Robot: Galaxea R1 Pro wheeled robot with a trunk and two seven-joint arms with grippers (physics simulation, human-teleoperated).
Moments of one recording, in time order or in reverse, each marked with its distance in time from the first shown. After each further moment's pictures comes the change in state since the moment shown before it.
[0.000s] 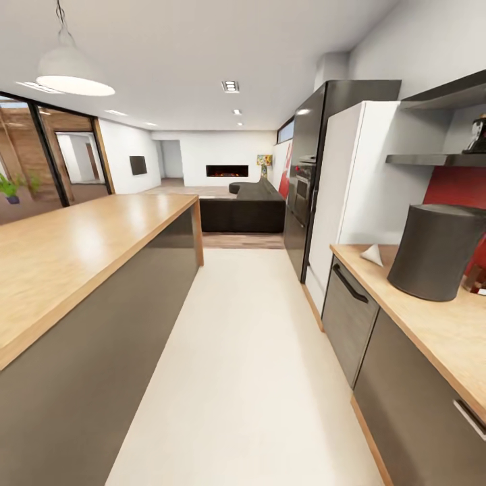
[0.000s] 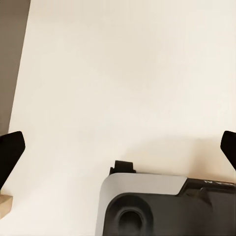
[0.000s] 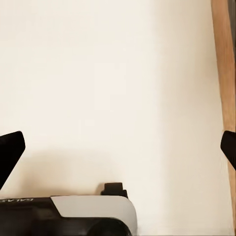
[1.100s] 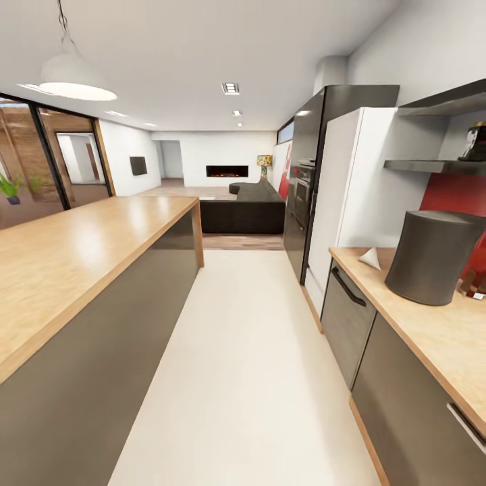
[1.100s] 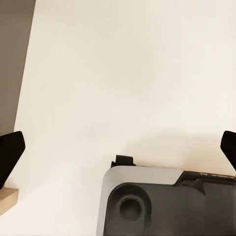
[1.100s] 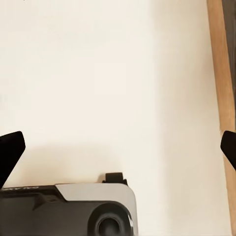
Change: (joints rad) left arm 0.000 0.000 0.000 0.002 0.000 0.001 0.001; right arm 0.000 0.003 -0.005 0.048 -0.005 -0.041 -0.003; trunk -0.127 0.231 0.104
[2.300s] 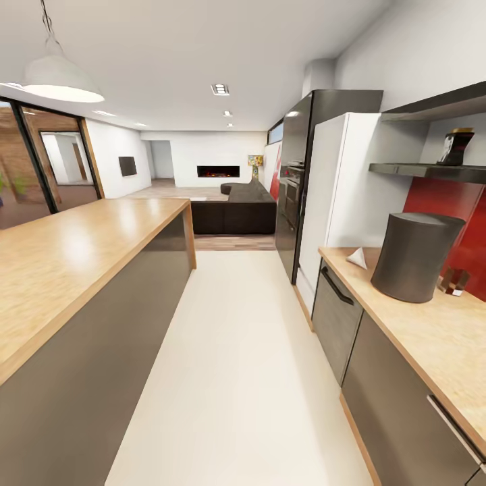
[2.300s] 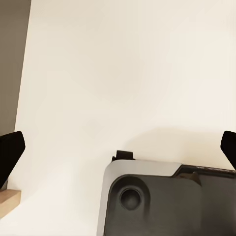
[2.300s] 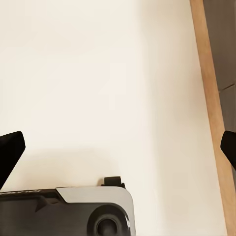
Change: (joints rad) left arm -0.001 0.000 0.000 0.000 0.000 0.000 0.000; right arm -0.001 -0.002 -0.005 -0.029 0.000 -0.001 -0.001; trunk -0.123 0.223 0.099
